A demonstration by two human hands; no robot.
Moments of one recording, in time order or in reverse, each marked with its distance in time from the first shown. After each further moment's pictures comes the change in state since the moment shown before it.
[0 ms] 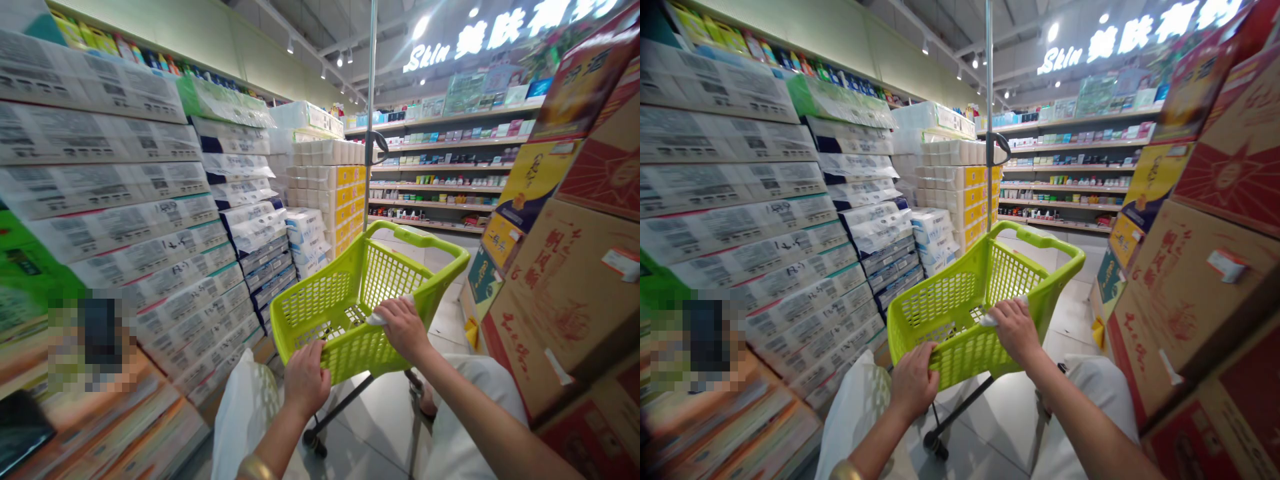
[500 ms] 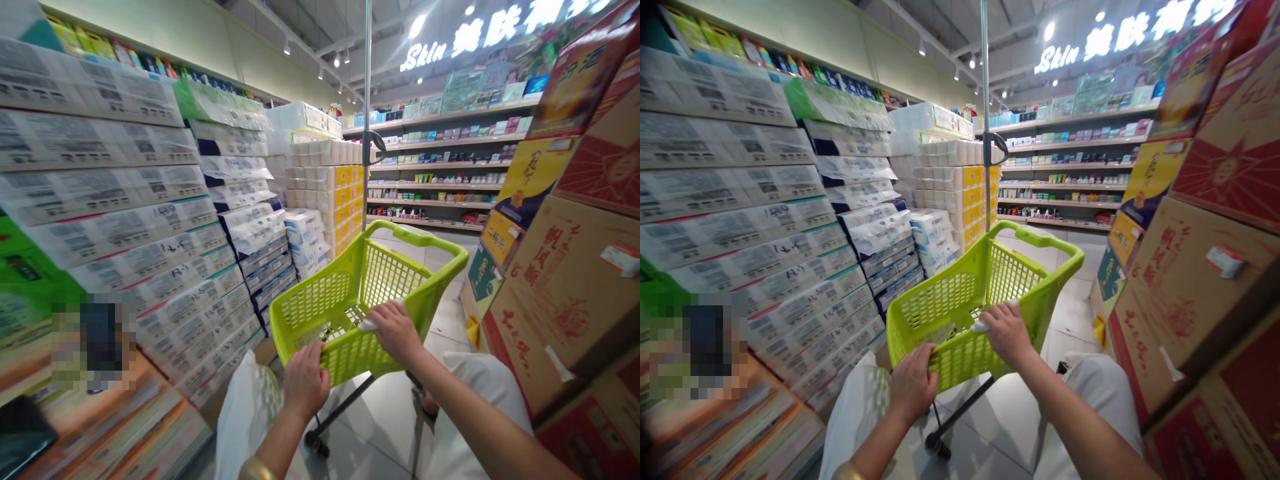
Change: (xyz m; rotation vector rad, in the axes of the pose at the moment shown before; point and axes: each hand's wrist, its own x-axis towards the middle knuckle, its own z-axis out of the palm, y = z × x) left_hand -0.002 -0.002 0.001 0.030 0.038 0.007; right_hand 0.004 -0.015 0.001 0.008 -0.071 -0.024
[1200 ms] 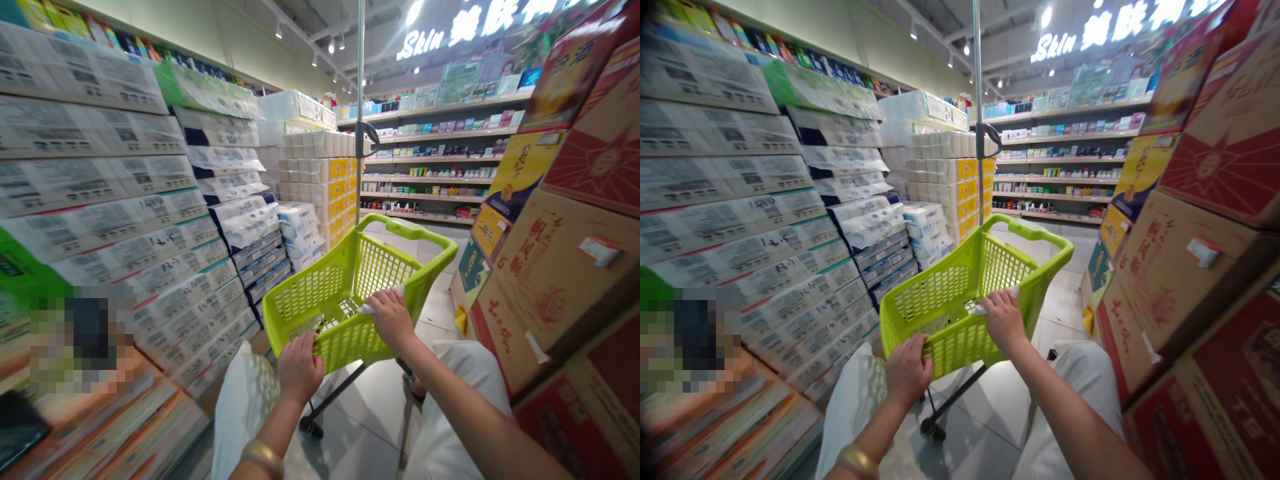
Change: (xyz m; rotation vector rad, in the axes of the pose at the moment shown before) left_hand 0.001 0.001 0.004 0.097 0.043 -0.024; right_hand -0.003 0.003 -0.002 -0.020 0.026 0.162
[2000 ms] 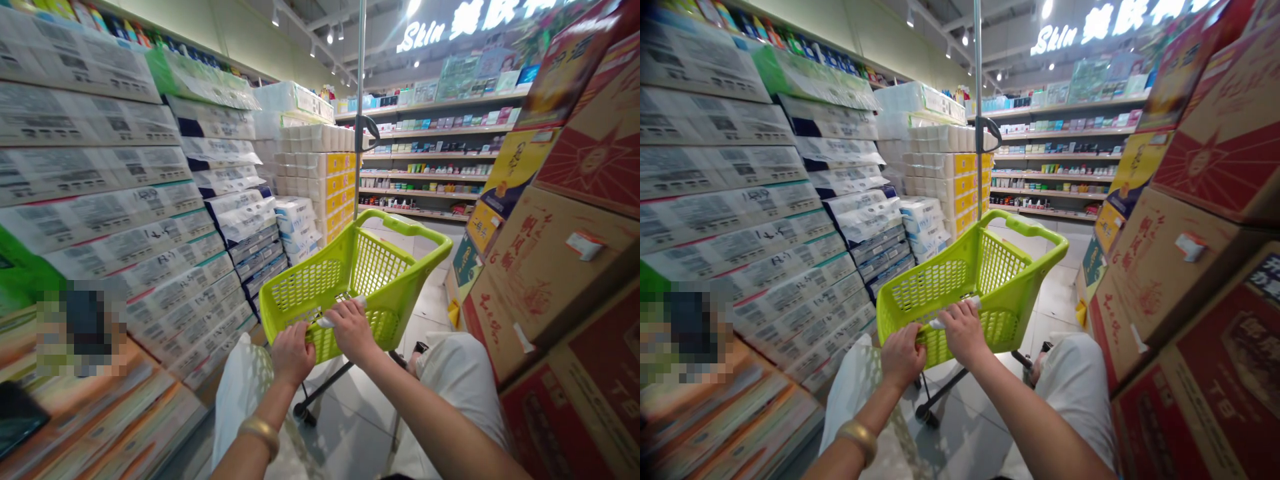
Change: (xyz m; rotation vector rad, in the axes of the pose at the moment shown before) left_hand 0.006 -0.006 -0.001 0.015 0.038 0.008; right_hand -0.007 -0.071 0.028 0.099 -0.066 -0.142
